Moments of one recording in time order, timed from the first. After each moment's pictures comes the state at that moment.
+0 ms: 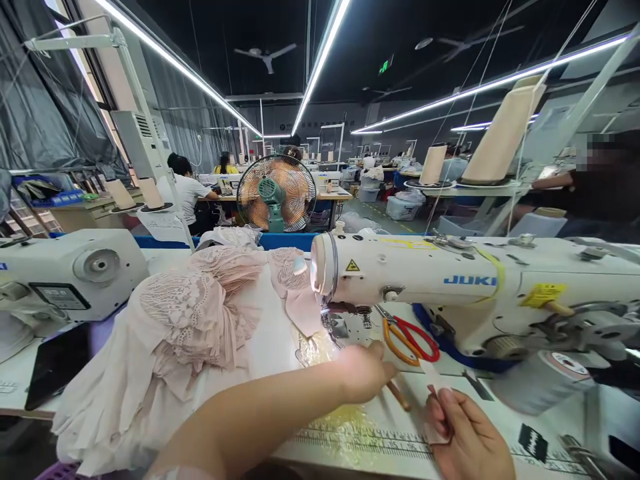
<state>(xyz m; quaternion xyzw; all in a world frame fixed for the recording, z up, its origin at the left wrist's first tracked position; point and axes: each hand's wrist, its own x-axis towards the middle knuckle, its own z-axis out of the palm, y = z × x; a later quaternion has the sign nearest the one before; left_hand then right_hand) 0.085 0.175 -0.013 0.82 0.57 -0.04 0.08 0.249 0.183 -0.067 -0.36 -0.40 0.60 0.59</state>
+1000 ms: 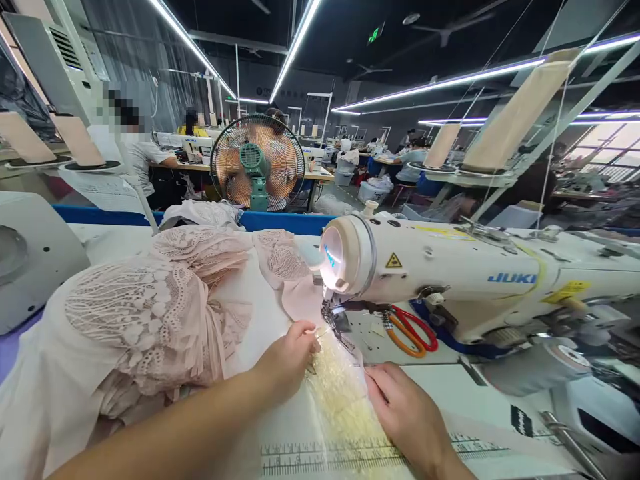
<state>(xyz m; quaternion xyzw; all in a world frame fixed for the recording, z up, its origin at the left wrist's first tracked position) -0.033 0.113 -0.049 0.73 0.59 0.31 0.14 0.198 0.181 -0.072 -0.40 -0.89 0.06 0.18</state>
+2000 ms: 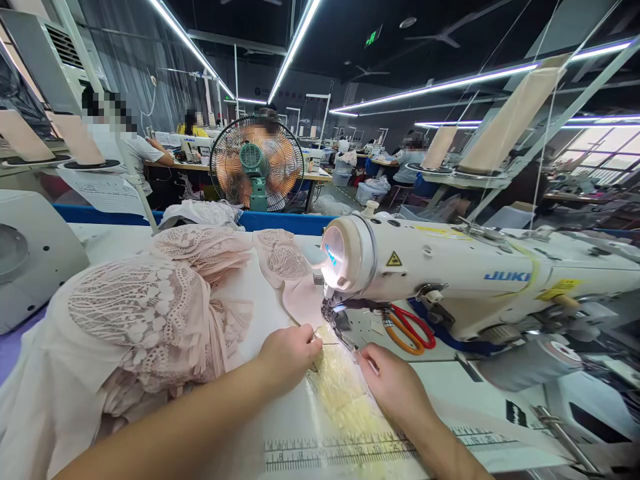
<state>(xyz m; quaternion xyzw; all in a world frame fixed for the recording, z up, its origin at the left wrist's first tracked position) -0.032 0.124 -0.033 0.73 0.68 0.08 0.09 0.168 0.196 -0.053 -0.50 -0.84 0.14 0.17</state>
